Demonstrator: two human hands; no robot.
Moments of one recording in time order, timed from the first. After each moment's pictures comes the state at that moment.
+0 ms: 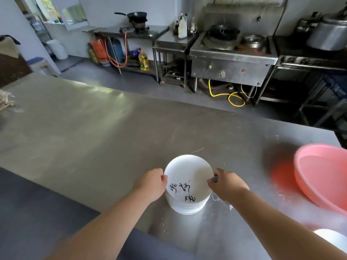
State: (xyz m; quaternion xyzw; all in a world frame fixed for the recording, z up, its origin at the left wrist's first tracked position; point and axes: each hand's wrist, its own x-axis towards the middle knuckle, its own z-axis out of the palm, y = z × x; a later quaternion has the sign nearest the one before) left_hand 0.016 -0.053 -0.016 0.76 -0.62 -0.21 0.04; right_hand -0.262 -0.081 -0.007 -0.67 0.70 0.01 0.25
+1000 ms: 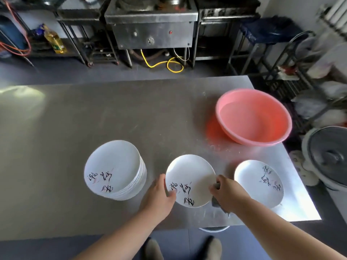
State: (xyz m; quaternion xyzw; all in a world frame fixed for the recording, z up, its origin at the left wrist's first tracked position) left_hand -0.201 0.023 -0.093 0.63 -0.68 -0.38 0.08; right_hand -0.458 0.065 -0.071 -0.49 0.80 0.00 0.34
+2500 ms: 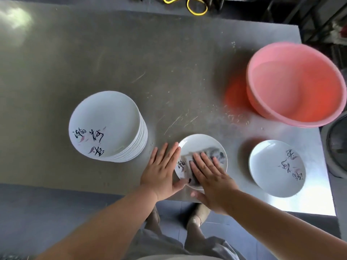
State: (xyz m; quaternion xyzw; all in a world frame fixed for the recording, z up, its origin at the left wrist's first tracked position) left_hand -0.194 0.037 -0.203 0.47 -0.87 -0.14 -0.02; right_hand -0.430 0.084 -0.150 -0.81 0.52 0.18 0.18
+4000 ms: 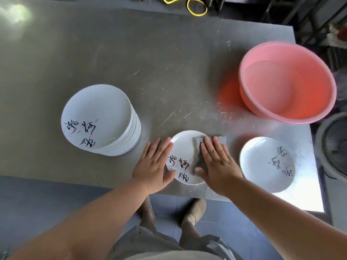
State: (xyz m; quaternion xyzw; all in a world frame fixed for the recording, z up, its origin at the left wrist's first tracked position) left_hand -0.195 0.037 -0.197 0.47 -0.87 -0.14 -0.02; right_hand -0.467 0.066 -0.151 -0.74 0.62 0.18 0.18
